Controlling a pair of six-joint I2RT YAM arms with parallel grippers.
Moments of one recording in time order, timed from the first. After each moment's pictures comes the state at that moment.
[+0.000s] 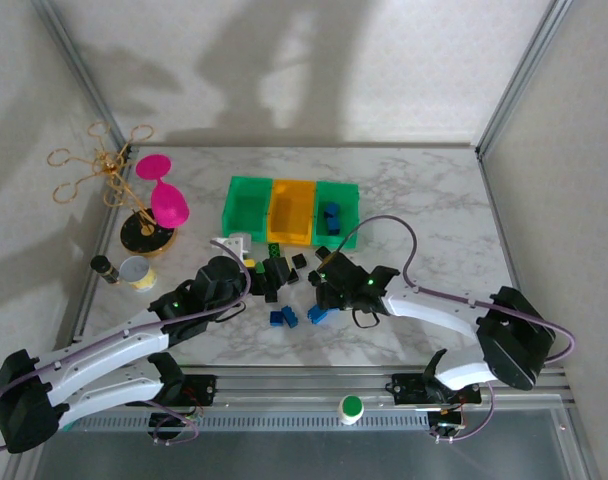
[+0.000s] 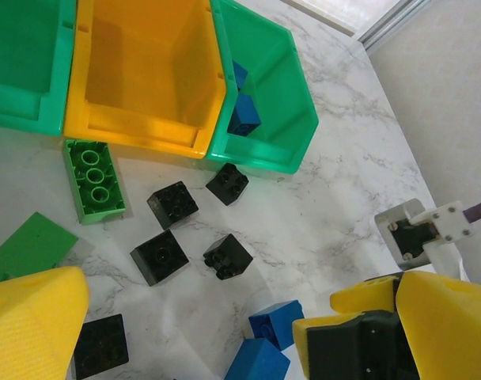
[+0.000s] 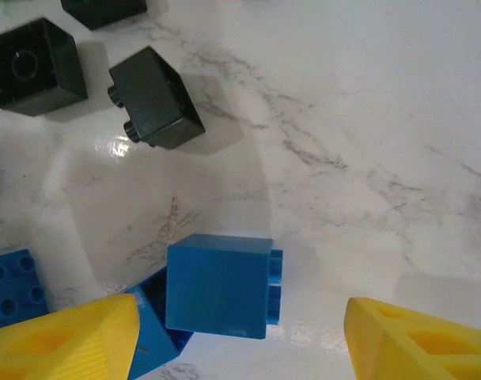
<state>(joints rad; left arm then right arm) -0.82 0.92 0.56 -0.08 -0.22 -0.78 0.96 1.40 0.80 -0.54 0.18 0.73</state>
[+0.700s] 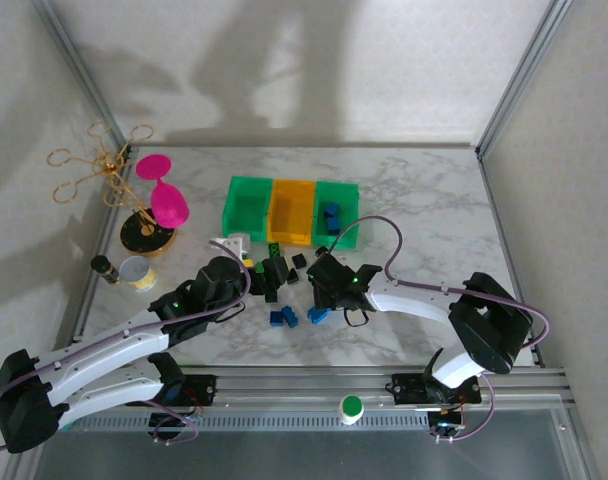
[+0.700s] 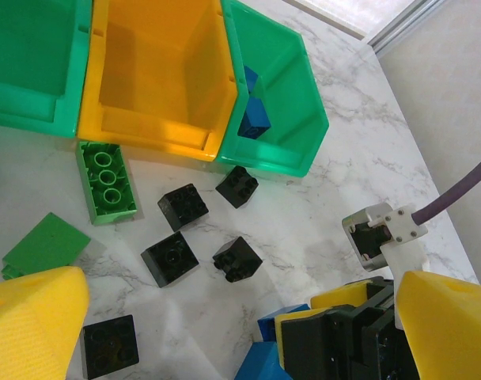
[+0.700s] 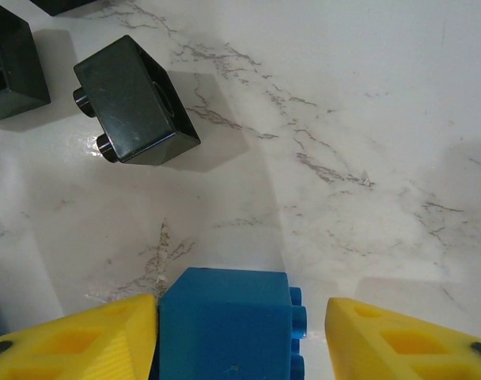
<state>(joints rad) -0.83 0.92 0.56 -0.09 -0.25 -0.78 0.97 1.53 0.84 -0.50 0.21 0.74</state>
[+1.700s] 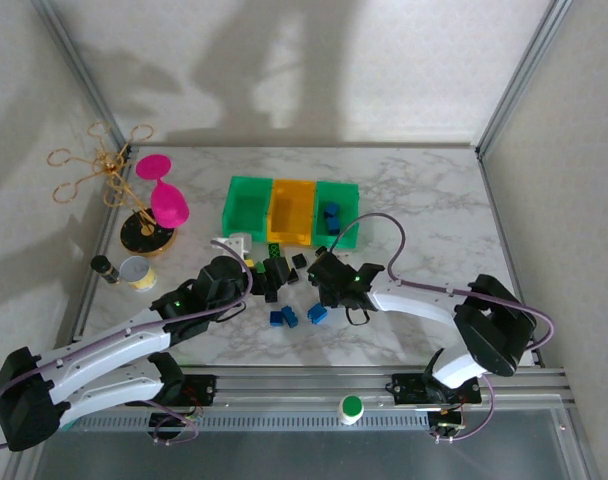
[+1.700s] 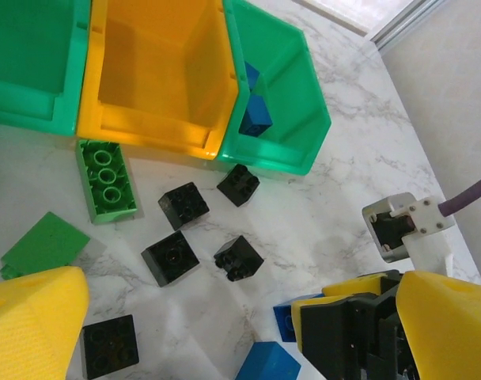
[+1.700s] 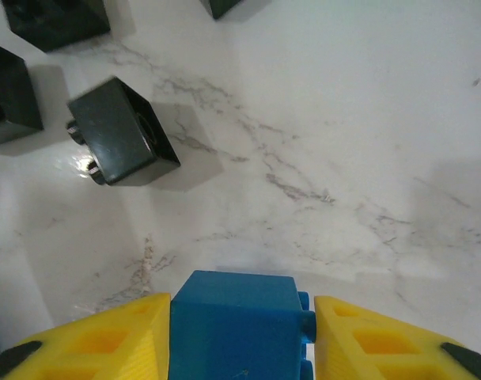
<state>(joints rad) -0.83 0.93 0.57 -0.09 -0.25 -0.78 0.96 1.50 0.87 -0.55 0.28 0.73</state>
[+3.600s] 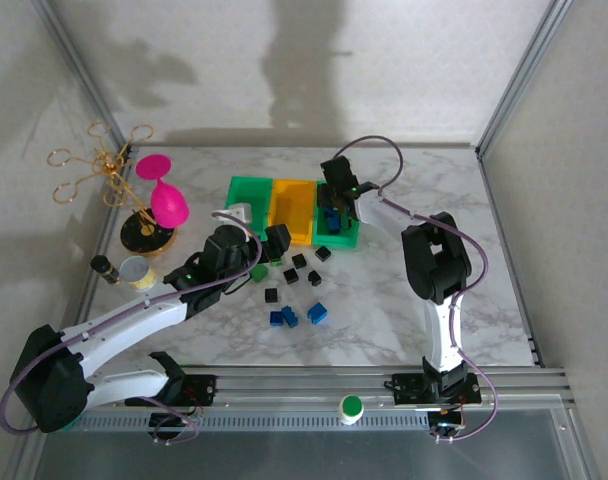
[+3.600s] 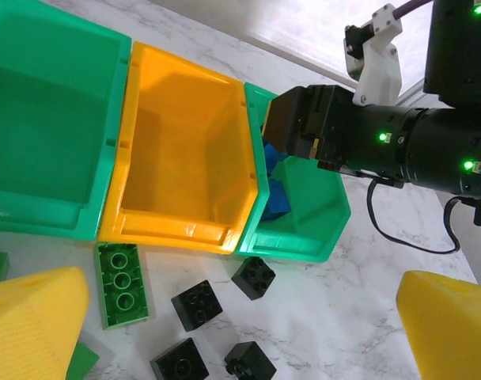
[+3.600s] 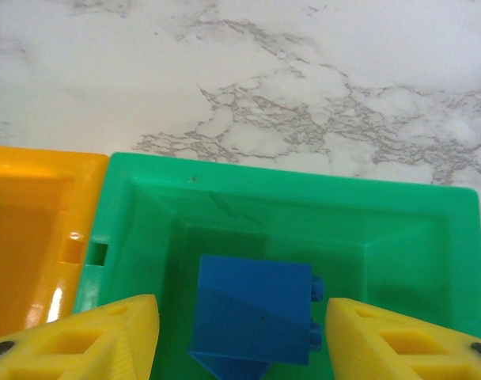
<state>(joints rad) -0.68 1.13 0.71 0.01 -0.24 -0.71 0.53 2.06 1.56 -0.33 0.23 0.37</state>
